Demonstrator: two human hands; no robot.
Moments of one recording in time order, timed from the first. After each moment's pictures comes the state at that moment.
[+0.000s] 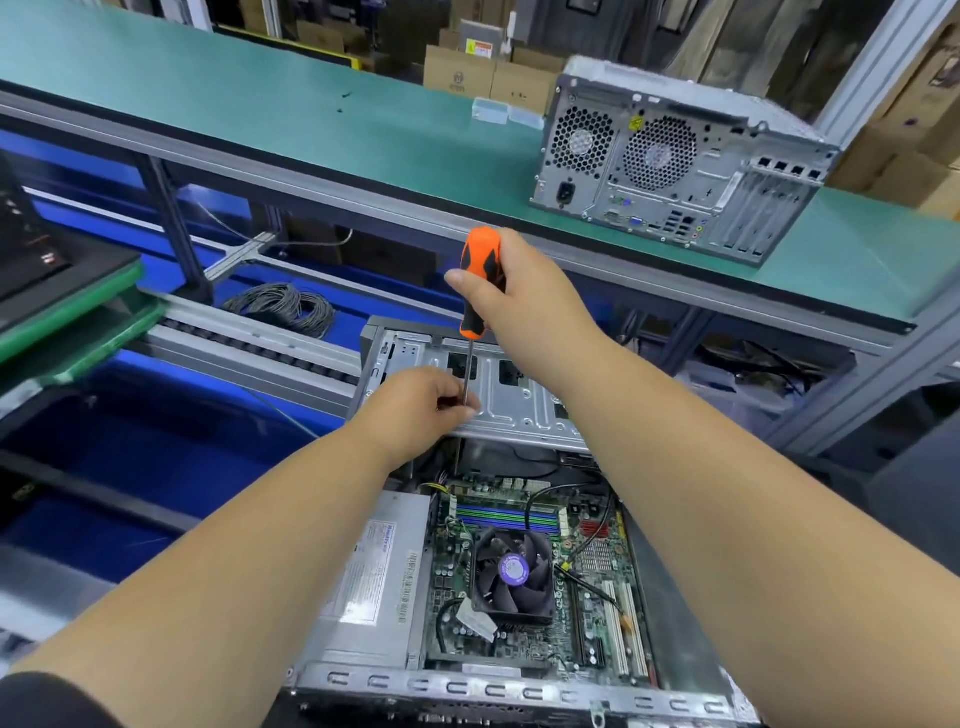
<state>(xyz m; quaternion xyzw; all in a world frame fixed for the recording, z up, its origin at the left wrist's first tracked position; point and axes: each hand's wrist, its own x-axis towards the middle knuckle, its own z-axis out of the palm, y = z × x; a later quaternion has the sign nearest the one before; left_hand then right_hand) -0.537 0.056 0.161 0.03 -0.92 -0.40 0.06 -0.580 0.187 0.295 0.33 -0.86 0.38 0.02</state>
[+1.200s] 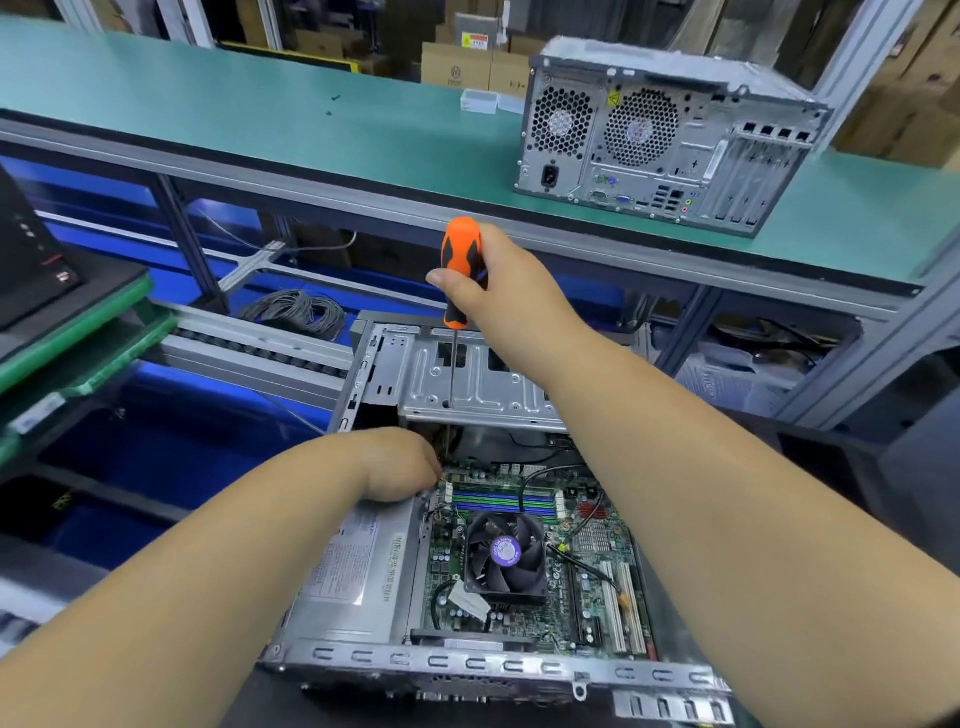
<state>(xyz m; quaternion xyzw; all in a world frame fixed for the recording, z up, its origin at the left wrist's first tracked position) -0.496 0.081 0.186 0.05 -0.94 -0.17 -0.27 -0.580 0.204 0.287 0.34 -0.84 0.42 0.00</state>
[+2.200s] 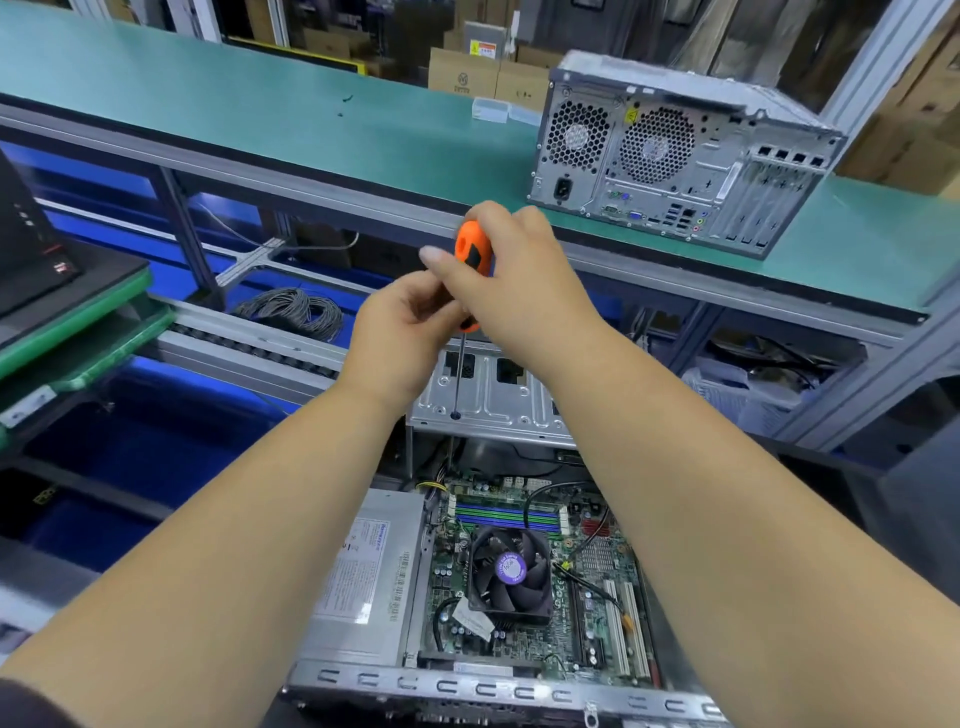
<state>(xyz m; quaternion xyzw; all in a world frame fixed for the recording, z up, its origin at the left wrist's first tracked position) -0.541 0.071 0.230 -0.01 -0.72 -0.64 0.28 -0.580 0.183 0.303 0.32 -0.87 0.36 0.10</state>
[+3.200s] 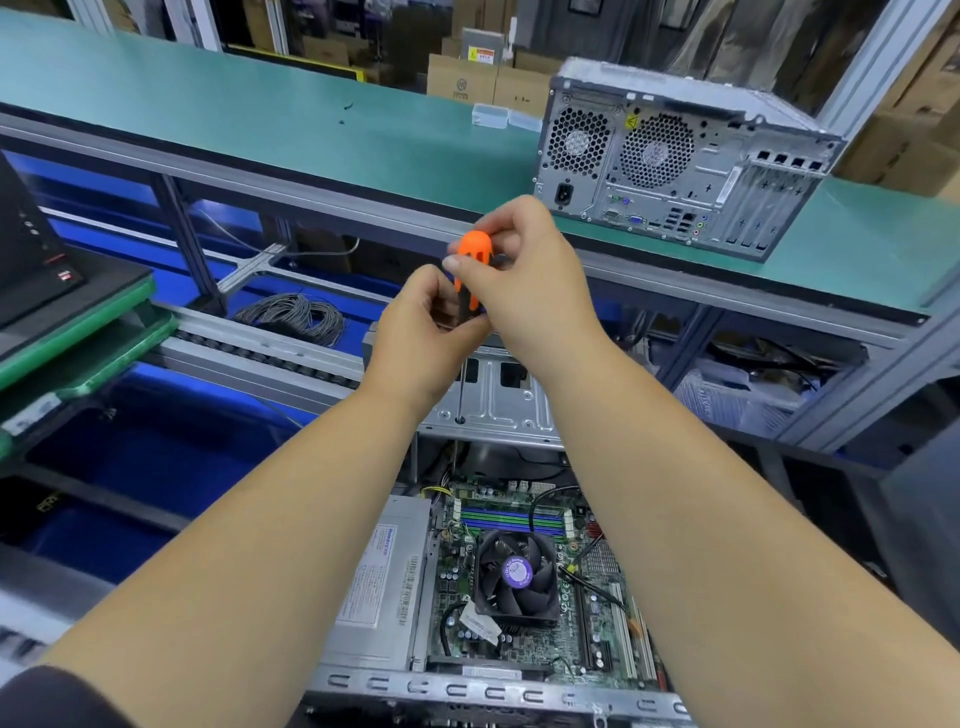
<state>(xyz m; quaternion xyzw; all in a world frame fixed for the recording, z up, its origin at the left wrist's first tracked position) -0.552 0.075 0.223 0.04 -0.74 -0.60 0.30 -0.570 0.182 0.306 0.23 -0.79 0.57 0.04</state>
